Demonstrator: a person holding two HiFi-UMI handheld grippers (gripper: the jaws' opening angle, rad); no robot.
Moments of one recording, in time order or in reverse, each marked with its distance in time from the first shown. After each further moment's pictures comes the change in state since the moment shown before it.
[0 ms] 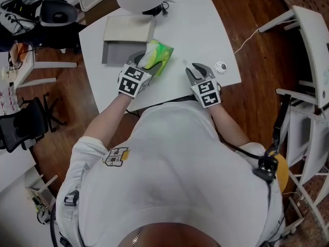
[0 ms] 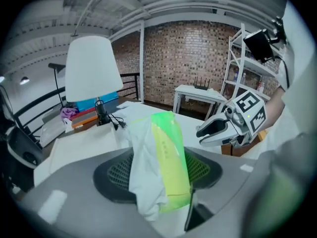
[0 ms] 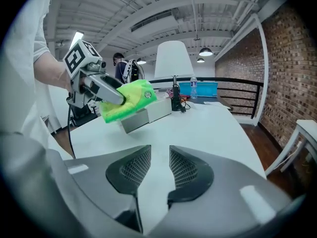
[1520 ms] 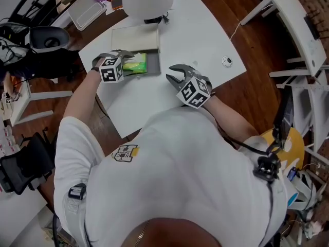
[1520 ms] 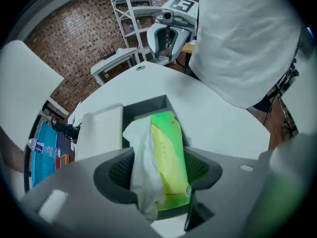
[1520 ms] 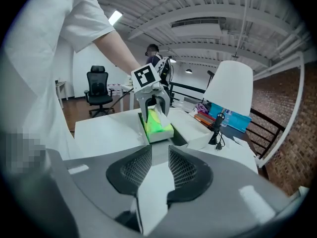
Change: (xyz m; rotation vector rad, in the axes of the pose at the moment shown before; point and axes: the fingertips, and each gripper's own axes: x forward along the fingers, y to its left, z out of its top) left arm -0.023 0.146 -0.118 1.112 0.303 -0.492; right arm 0.057 0.145 0.093 -0.391 0.004 0.065
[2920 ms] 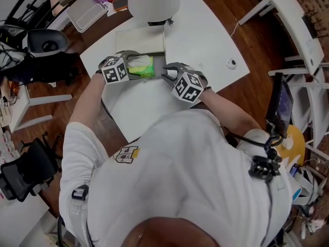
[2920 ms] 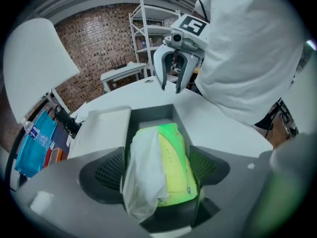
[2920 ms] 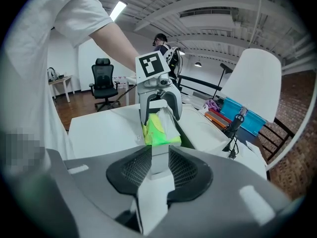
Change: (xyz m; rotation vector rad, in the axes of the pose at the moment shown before) left arm 0.005 0.009 0.002 -0.127 -0.213 -0.007; right arm 0.059 0.007 0.018 -0.064 0.081 0.076
